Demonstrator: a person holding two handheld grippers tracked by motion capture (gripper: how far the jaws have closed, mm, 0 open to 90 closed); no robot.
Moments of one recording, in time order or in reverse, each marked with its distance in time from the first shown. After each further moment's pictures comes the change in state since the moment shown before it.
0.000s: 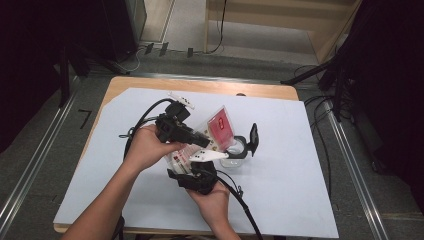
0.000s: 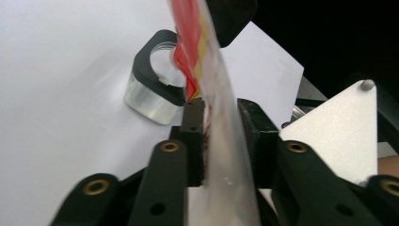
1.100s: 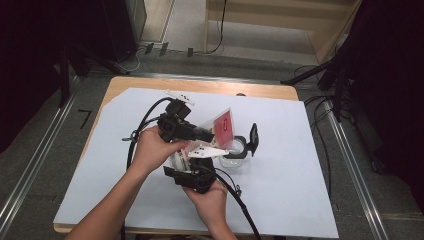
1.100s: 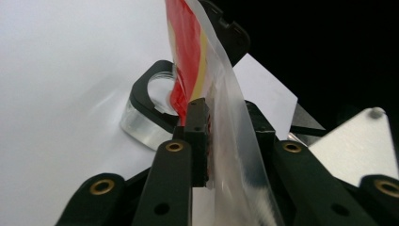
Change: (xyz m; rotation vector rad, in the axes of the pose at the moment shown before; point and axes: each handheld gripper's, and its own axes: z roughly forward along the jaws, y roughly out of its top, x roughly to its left) left arm -0.006 0.003 0.004 -0.118 -0.005 -0.042; right arm 0.010 0.014 -0.005 -0.025 0.027 0.062
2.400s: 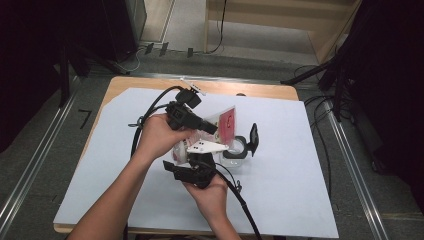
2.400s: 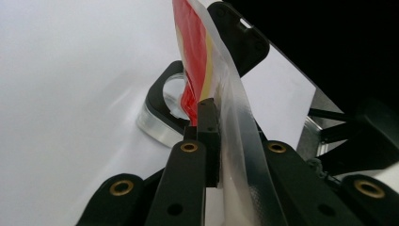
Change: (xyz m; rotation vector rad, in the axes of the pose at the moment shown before) left arm 0.000 0.035 0.007 0.131 0.069 0.008; right arm 0.002 0.015 -0.002 -0.012 -0.030 -0.066
